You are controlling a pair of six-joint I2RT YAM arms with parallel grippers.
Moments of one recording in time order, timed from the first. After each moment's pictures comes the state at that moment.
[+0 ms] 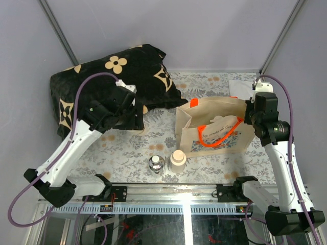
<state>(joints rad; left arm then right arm) -0.63 1.24 1.47 -1.22 -0.13 -0.53 0.09 0.95 1.13 -0.81 0.25 0.06</state>
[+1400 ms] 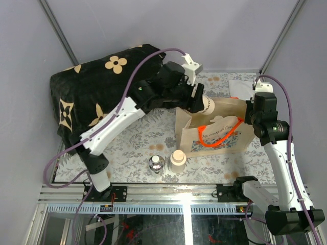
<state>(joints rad) -0.84 1.73 2.06 -0.85 0.20 -0.31 0.09 0.95 1.12 -0.80 0.29 0.06</state>
